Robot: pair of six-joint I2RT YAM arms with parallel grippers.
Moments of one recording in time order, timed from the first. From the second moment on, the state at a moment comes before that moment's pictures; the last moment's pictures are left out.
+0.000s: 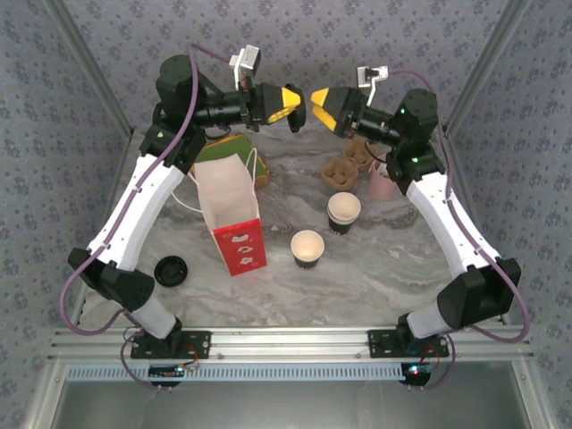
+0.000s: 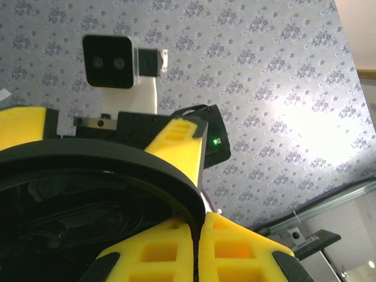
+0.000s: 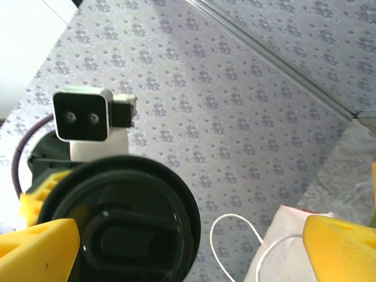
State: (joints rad) left arm -0.50 1.62 1.96 -0.18 1.00 -1.18; right arm 0.28 1.47 1.48 0.26 -0.91 1.17
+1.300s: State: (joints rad) left arm -0.46 1.65 1.90 -0.02 1.04 -1.28; right arm 0.36 1.54 1.37 0.72 -0.92 1.54
